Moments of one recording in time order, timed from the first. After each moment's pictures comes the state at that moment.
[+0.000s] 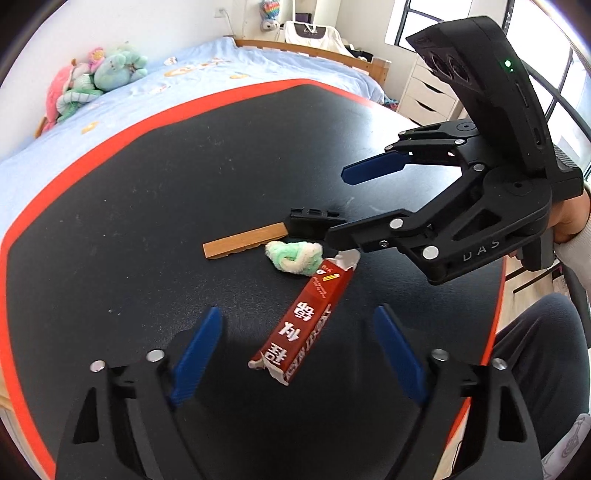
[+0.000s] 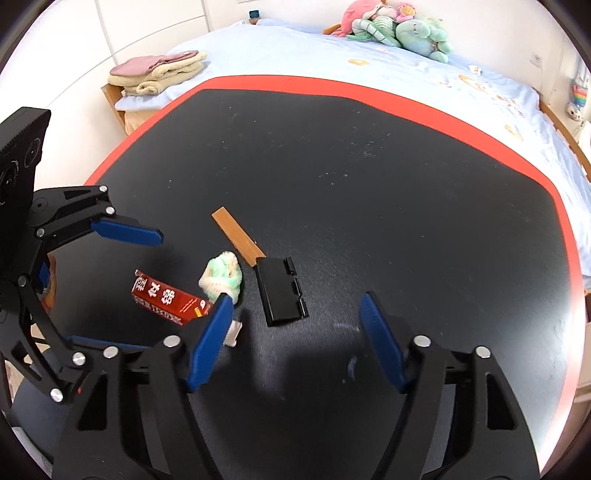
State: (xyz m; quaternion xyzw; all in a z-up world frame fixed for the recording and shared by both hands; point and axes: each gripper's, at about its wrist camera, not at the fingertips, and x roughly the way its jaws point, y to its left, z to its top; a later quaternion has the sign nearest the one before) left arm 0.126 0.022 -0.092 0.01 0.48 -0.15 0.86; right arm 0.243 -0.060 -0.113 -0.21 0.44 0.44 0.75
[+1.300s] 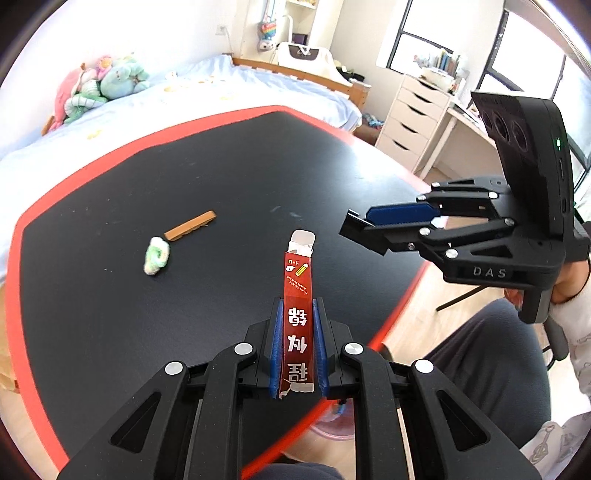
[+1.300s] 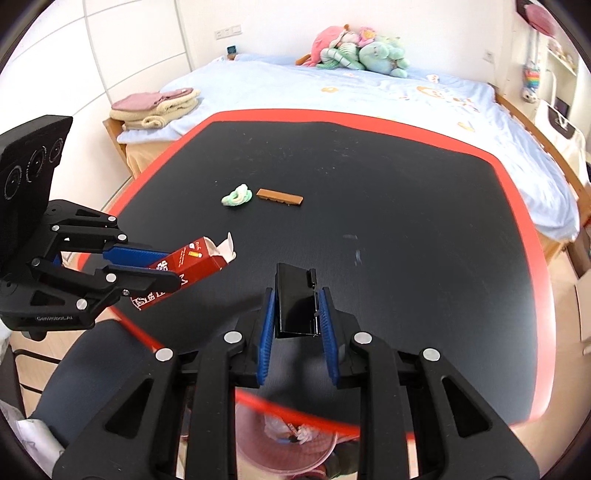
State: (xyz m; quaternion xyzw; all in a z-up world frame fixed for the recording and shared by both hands) left arm 0.043 -0.020 -0.034 -0.03 0.45 -0.16 0.88; right arm 0.139 -0.152 -0.053 -0.15 0.41 0.40 0.80
